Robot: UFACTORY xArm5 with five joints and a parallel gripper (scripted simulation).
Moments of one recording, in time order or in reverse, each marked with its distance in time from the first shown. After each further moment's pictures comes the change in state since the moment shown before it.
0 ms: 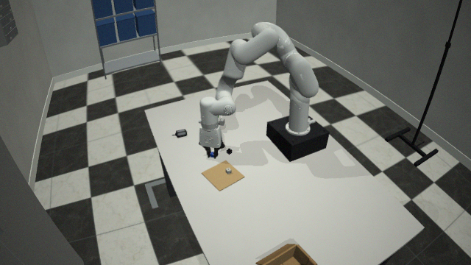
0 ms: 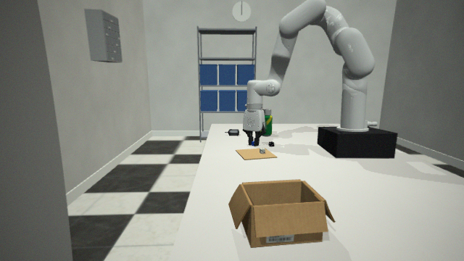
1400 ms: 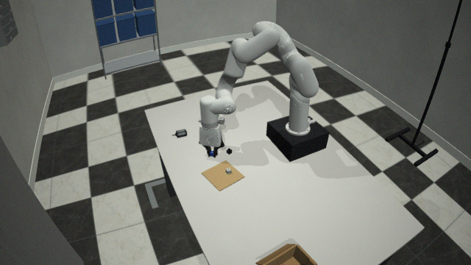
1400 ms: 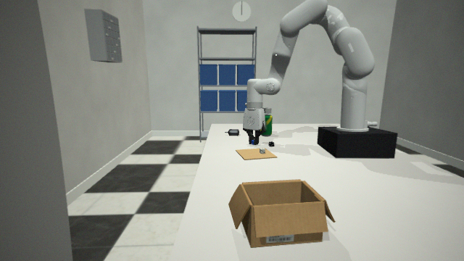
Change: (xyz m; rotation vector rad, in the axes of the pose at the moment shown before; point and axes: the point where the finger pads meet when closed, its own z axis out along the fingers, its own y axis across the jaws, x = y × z) arm 0.000 0.000 -0.006 -0.001 0.000 0.000
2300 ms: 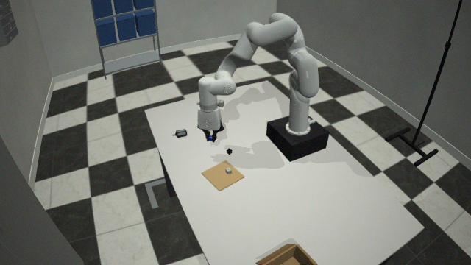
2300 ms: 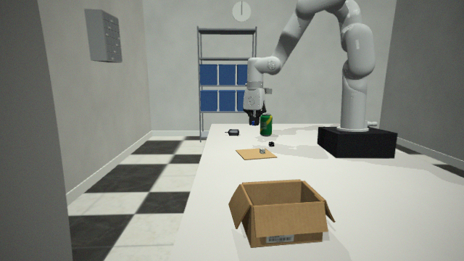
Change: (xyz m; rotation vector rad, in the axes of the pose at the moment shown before) arm -0.006 0.003 -0.093 -0.001 0.000 0.001
